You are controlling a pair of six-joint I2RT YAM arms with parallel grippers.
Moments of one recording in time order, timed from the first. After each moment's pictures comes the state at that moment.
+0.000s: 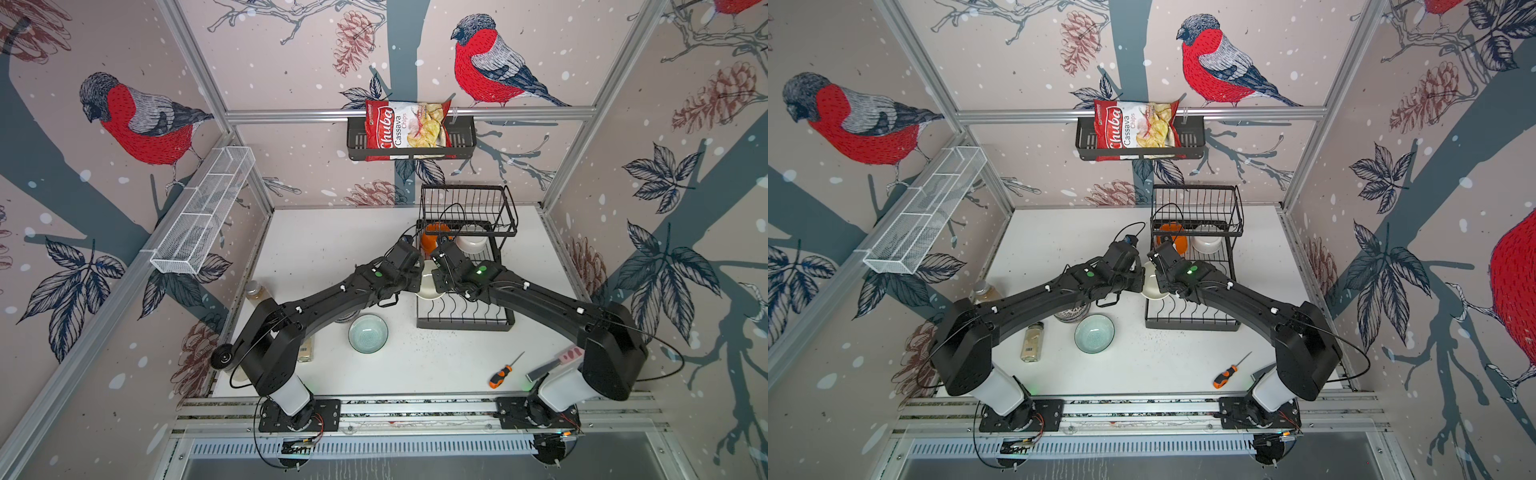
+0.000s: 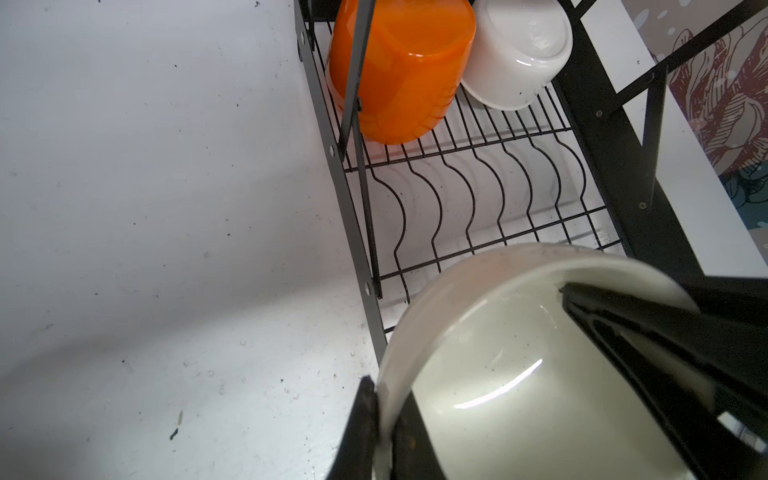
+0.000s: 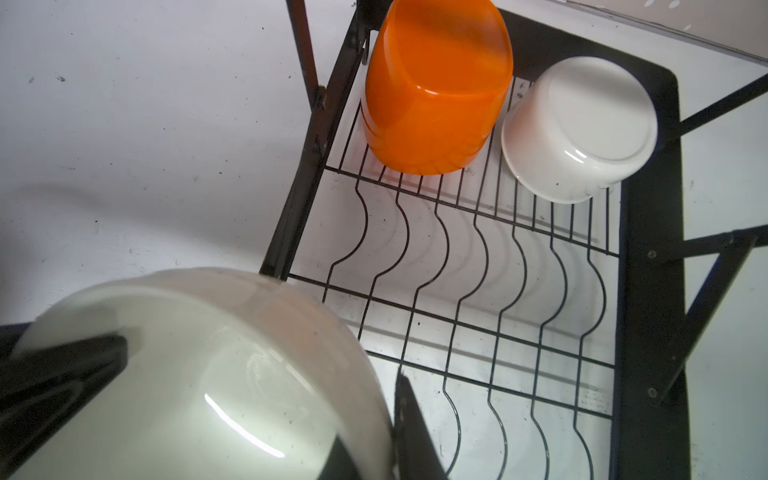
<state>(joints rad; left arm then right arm) -0.79 1.62 1.19 -0.38 -0.11 -0.49 0.82 1.54 1.17 -0.58 0.38 0.34</state>
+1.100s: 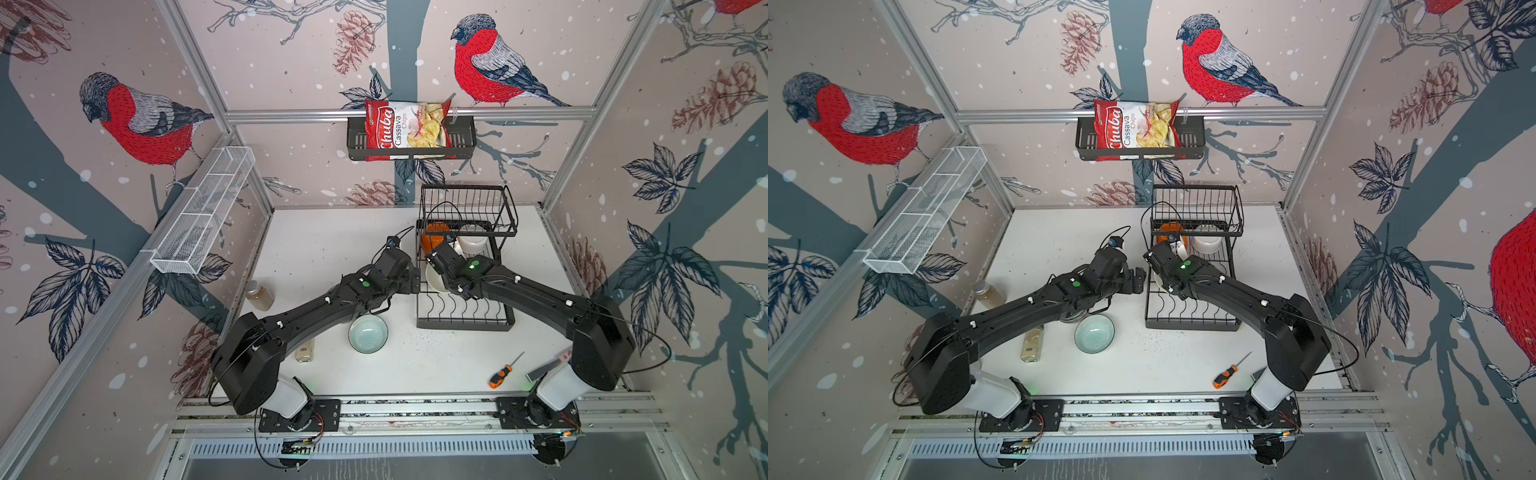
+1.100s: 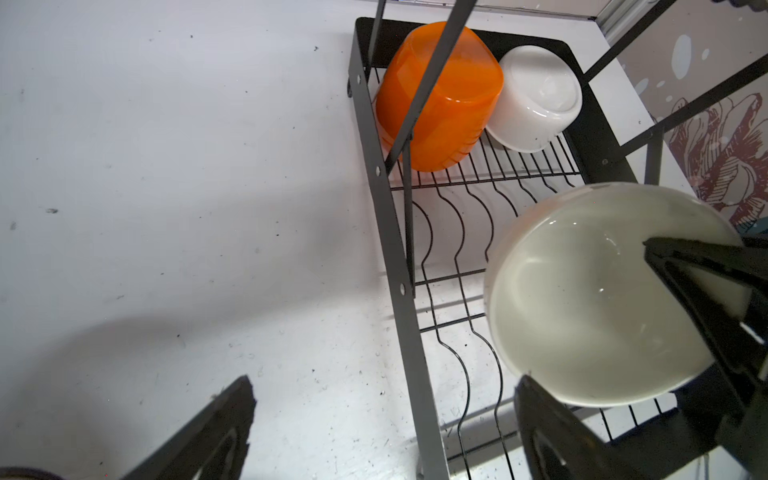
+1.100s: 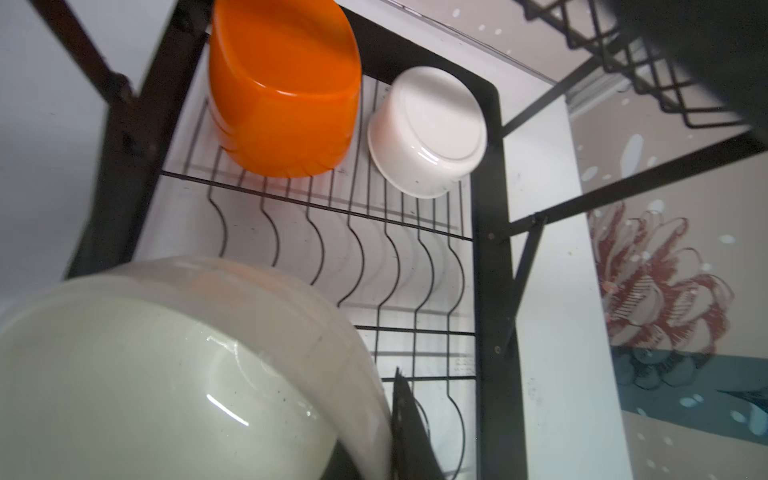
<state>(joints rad) -0.78 1.48 1.05 -0.31 -0.21 -0.54 0.82 1.62 1.24 -0.76 0.73 0.38</state>
